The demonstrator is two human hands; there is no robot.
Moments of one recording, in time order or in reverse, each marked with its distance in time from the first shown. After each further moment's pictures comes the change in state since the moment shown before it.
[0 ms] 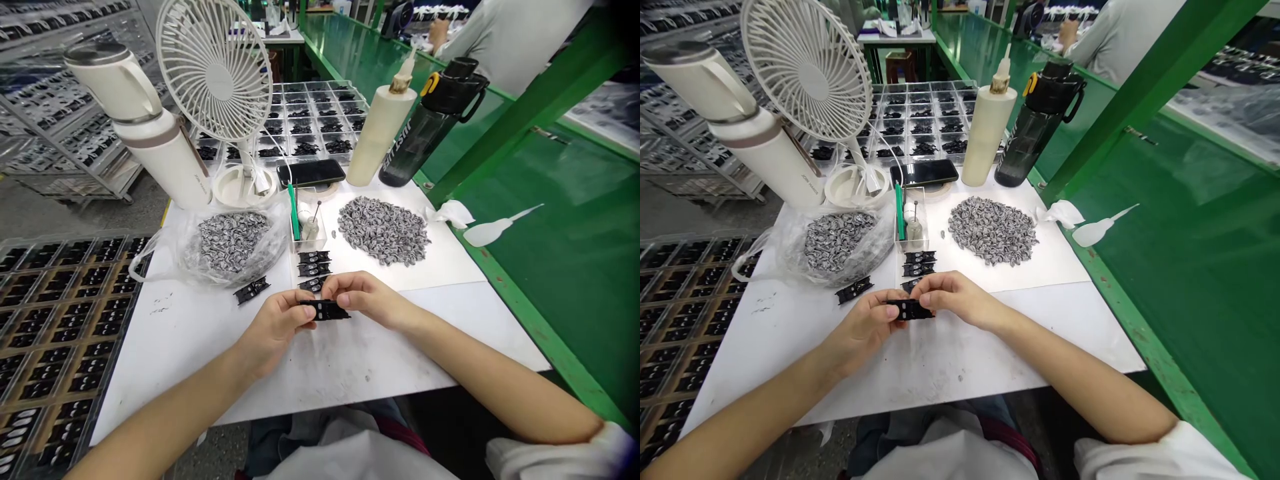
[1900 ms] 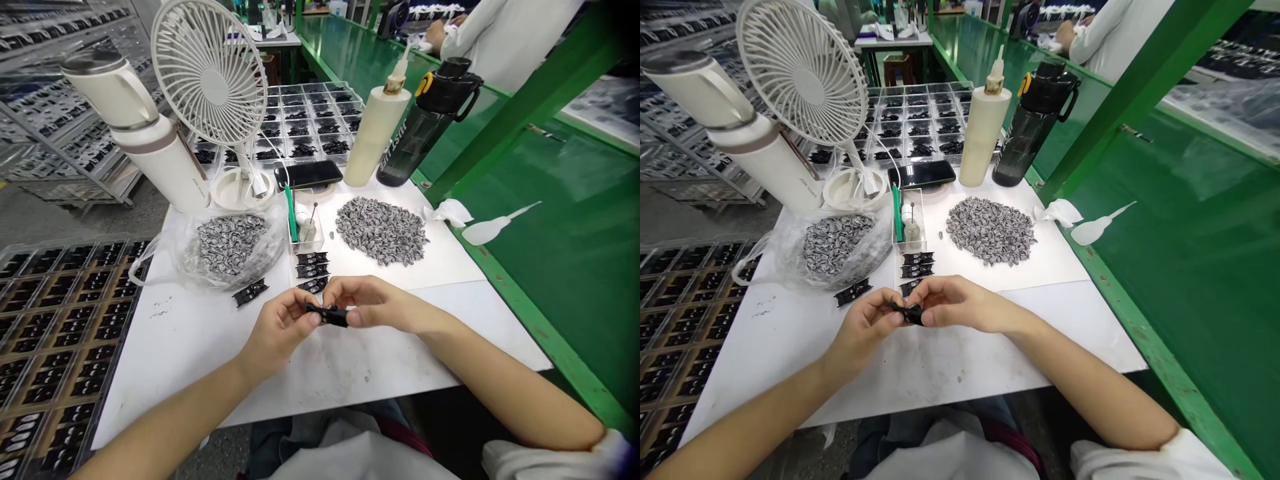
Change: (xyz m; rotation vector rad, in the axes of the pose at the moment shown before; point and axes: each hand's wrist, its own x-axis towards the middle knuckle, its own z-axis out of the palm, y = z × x) left_hand -0.001 -0.008 0.003 0.203 -0.035 0.268; right_hand -0.016 -0.022 -0.003 -0.153 -0.150 -0.007
